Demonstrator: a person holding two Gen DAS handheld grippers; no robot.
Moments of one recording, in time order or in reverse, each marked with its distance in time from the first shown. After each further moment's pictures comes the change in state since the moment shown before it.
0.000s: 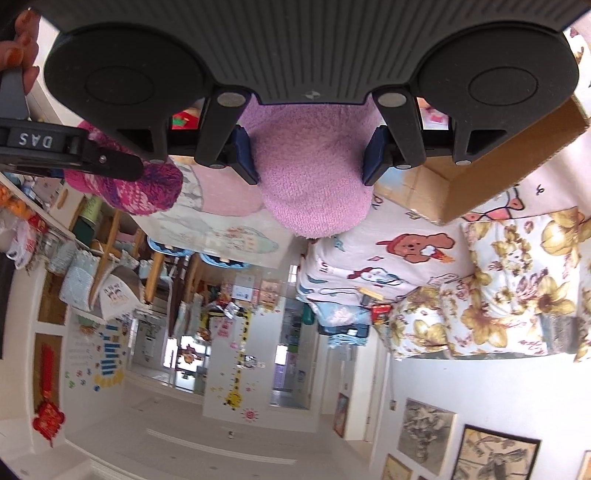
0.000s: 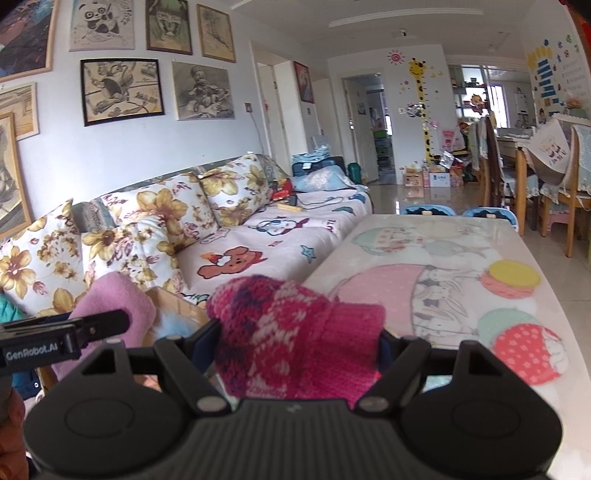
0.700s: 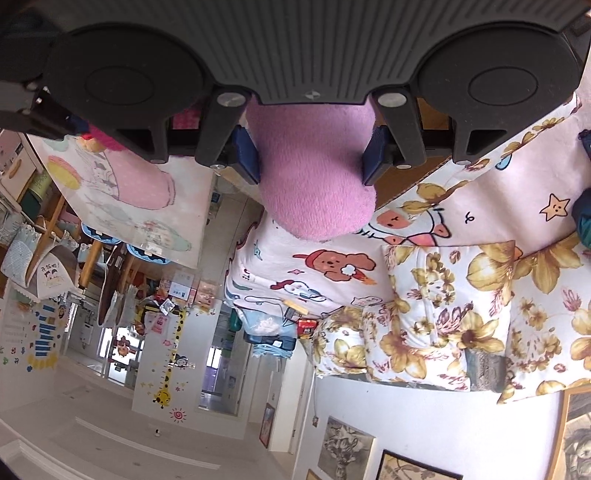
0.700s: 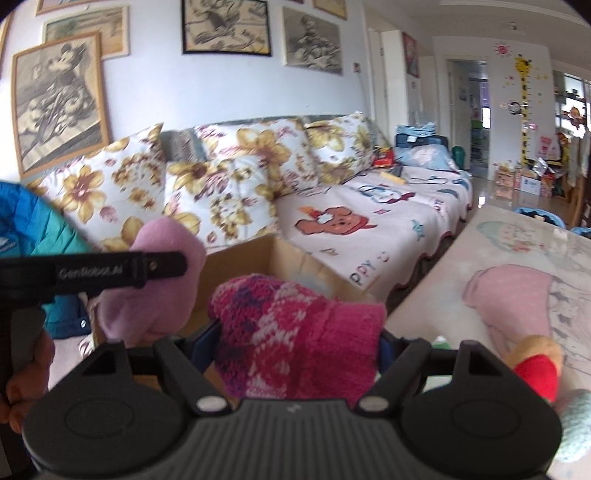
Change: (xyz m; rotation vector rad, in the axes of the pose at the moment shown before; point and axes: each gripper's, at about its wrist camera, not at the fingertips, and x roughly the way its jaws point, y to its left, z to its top) left arm 0.004 0.054 0.002 -0.128 0.043 0.175; right arm 0.092 0.130 -0.027 -0.204 0.154 0.242
